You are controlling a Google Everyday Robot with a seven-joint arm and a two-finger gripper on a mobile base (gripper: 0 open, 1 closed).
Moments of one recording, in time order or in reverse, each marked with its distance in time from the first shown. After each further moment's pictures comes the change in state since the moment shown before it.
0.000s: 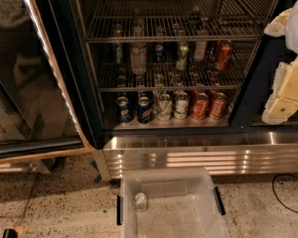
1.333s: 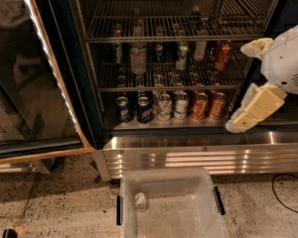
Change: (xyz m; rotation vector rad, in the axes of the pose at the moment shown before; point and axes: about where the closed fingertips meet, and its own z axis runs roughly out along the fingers) arm -0.026 0.003 0.058 0.021 -0.327 0.068
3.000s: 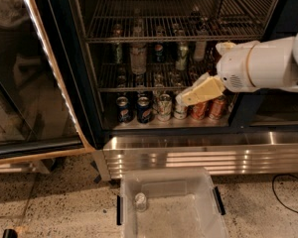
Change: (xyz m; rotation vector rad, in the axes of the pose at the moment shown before) arm -0.035 -0.057 0.085 0.189 -0.282 0.247
